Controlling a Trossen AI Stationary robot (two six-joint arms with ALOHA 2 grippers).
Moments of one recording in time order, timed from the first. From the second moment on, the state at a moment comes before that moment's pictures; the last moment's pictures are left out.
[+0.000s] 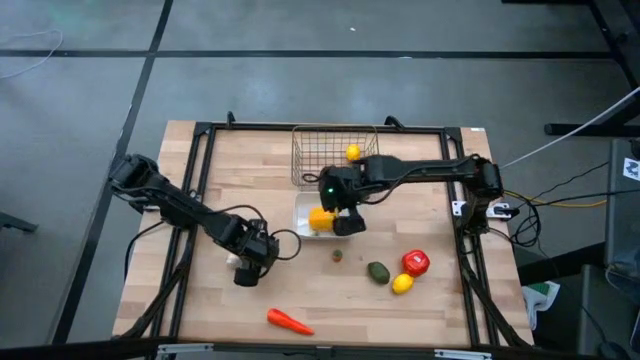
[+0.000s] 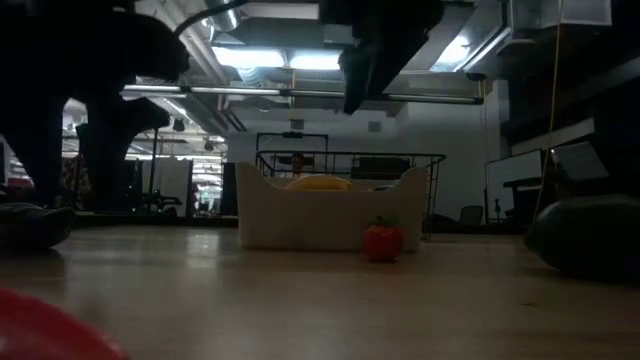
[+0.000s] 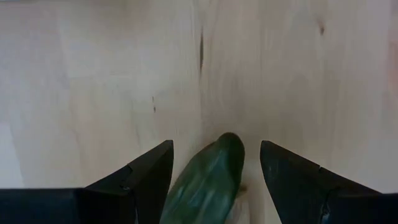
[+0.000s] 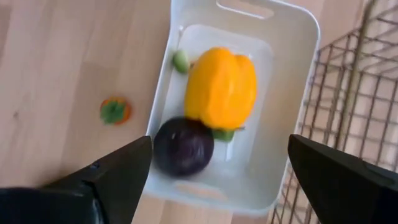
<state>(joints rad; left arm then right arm) -0.42 1.54 0.92 -0.74 -0.05 -0.36 0.00 1.88 1.77 -1.09 -0.05 -0.25</state>
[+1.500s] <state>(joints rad) -0.42 1.64 0.95 -0.75 -0.07 -0.39 0.00 1.23 1.04 -0.98 -0.02 0.21</state>
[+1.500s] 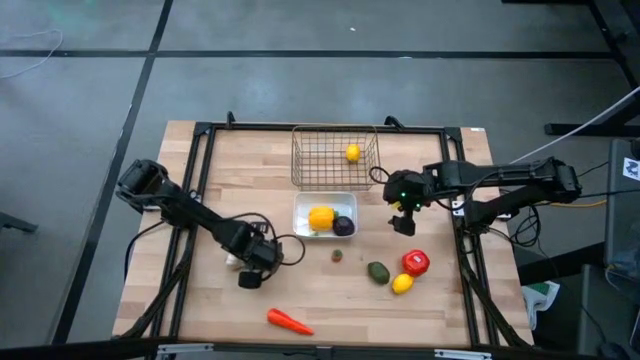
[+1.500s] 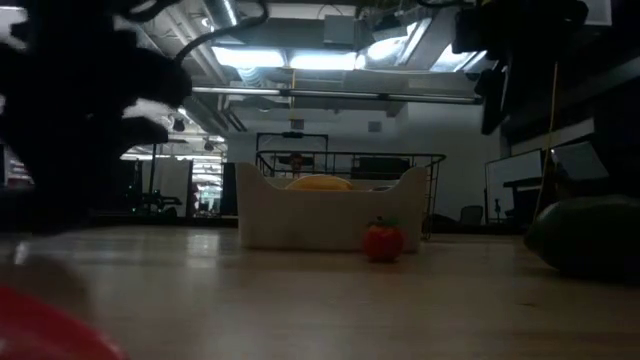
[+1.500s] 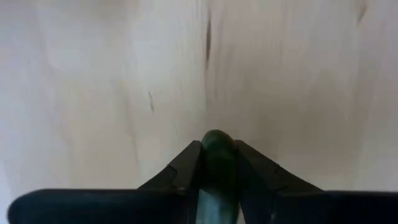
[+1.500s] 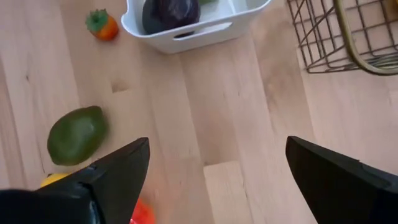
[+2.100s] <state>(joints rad) -0.22 1.62 1.28 -0.75 -0.07 -0.23 0.00 1.23 1.04 -0.93 -0.01 0.21</state>
